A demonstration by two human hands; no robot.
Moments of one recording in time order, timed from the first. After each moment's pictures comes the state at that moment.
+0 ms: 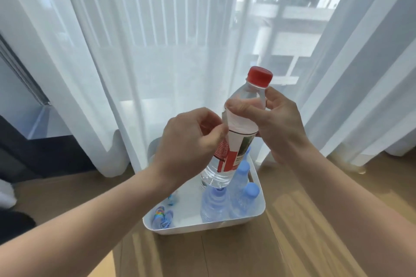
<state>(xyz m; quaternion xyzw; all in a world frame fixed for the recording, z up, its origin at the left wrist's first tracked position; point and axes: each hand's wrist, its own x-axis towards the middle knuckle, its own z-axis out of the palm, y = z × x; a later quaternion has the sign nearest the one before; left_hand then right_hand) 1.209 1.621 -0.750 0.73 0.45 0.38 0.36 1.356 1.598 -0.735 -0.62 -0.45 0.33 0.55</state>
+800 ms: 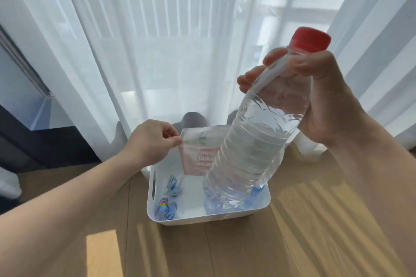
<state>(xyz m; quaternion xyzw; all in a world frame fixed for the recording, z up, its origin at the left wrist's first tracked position) 1.154 1.683 -0.819 0.74 0.58 0.18 0.31 1.377 1.595 -0.701 -0.40 -0.51 0.52 0.56</state>
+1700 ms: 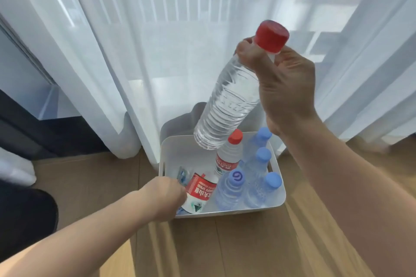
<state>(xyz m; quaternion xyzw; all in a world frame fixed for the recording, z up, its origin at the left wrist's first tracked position) 1.143 1.636 -0.894 0.89 0.31 -0.34 0.04 1.325 1.640 -0.739 -0.52 -0.44 0.30 0.67</state>
